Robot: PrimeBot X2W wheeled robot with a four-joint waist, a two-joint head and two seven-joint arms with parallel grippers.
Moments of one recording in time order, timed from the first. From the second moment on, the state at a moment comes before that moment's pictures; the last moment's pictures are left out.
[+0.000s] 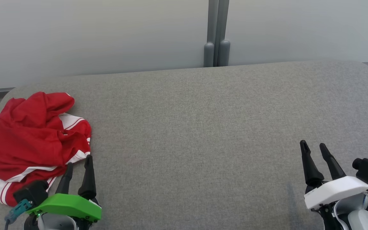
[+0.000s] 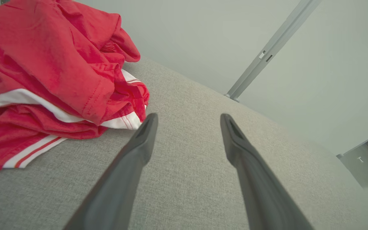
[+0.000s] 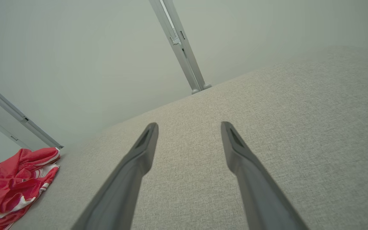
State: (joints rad) left arm -0.07 0.12 -0.07 0.31 -0.68 -0.08 -0.11; right arm -0.03 -0.14 0.01 0.17 0.56 0.13 -0.11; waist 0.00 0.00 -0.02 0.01
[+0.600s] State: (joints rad) left arm -0.07 0.13 -0.08 0.35 -0.49 -0.08 -0.16; right arm -0.03 -0.14 0.02 0.19 0.37 0.13 -0.16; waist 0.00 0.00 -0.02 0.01
